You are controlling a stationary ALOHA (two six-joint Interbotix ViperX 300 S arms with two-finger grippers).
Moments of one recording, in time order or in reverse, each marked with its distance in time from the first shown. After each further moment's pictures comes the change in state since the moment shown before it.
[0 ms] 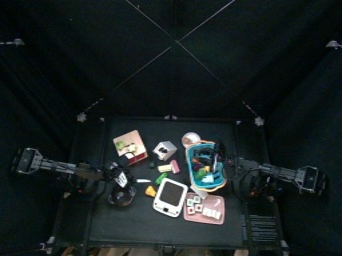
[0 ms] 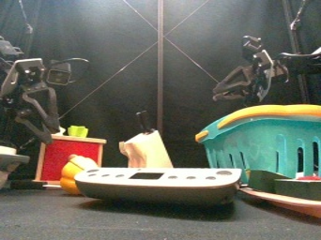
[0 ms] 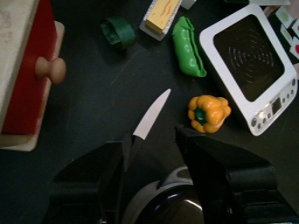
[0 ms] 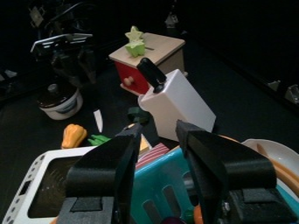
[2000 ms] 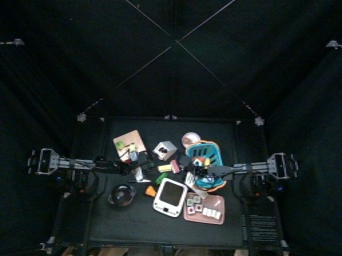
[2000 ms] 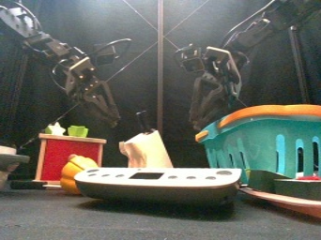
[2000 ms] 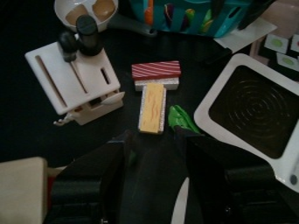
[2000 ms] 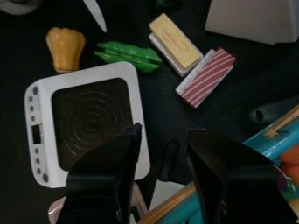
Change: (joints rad) left arm 0.155 0.233 -0.242 0.454 -0.166 0.120; right arm 0.425 0.446 -0.512 0.314 0.893 0.011
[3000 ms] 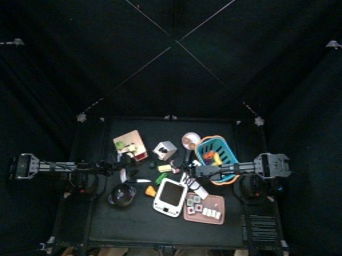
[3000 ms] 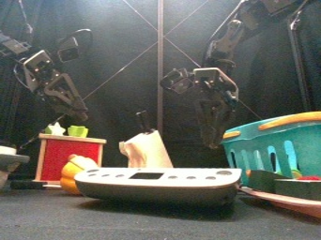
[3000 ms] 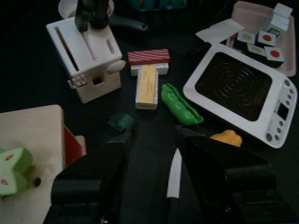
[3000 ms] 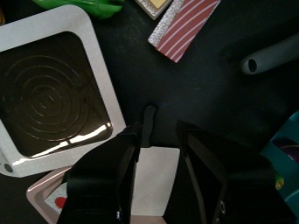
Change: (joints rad) left arm 0.044 -0.264 0.219 0.017 -0.094 0.008; right arm 0.008 0.143 -0.161 0.078 0.374 -0.009
